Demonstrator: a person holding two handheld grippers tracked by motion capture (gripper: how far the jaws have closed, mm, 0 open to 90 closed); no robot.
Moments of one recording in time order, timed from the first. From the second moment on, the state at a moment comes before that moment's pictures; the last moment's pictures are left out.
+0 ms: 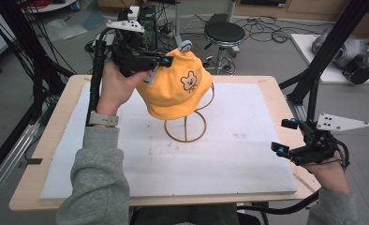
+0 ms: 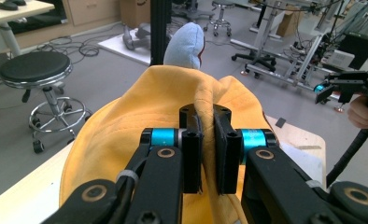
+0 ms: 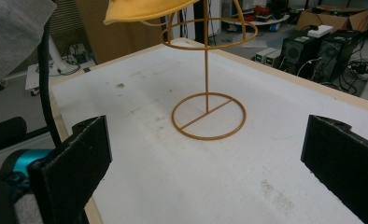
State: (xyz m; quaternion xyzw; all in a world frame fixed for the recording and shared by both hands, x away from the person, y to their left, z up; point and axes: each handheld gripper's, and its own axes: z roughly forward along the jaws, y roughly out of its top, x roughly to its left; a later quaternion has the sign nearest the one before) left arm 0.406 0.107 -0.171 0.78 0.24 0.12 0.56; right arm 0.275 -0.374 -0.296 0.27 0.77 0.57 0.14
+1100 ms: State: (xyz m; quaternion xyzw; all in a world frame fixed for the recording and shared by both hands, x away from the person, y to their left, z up) left arm 0.446 0.055 -0.209 0.81 0.23 0.08 0.53; right arm 0.273 -0.377 -0.297 0.27 0.76 0.57 0.14
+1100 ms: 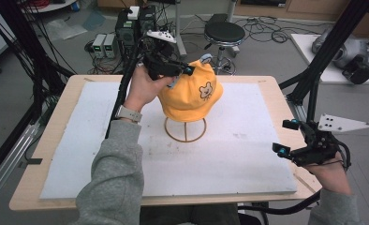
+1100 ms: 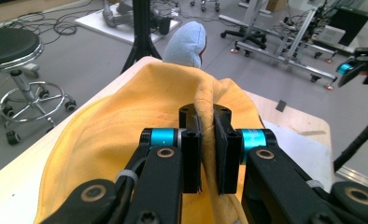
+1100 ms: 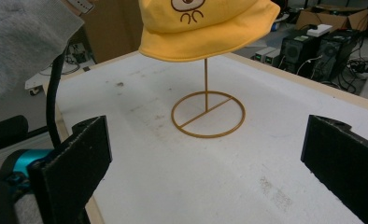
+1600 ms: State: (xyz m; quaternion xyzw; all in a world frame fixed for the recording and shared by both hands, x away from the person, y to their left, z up) left arm 0.454 0.051 -0.214 0.81 0.23 0.10 0.53; right arm 0.274 -0.376 -0.298 0.27 0.77 0.56 0.13
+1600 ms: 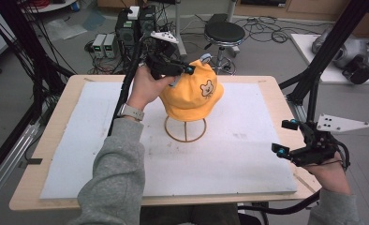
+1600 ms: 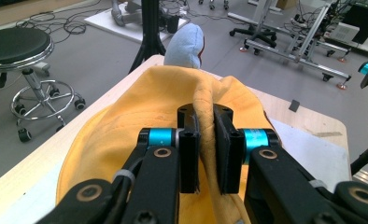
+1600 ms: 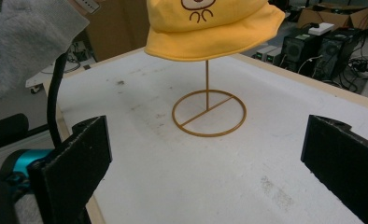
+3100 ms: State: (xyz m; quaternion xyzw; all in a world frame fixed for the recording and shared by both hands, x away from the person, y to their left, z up) left arm 0.408 0.129 -0.201 0.75 0.28 0.15 0.57; right arm 0.282 -0.367 -0.300 0.27 0.77 0.56 0.13
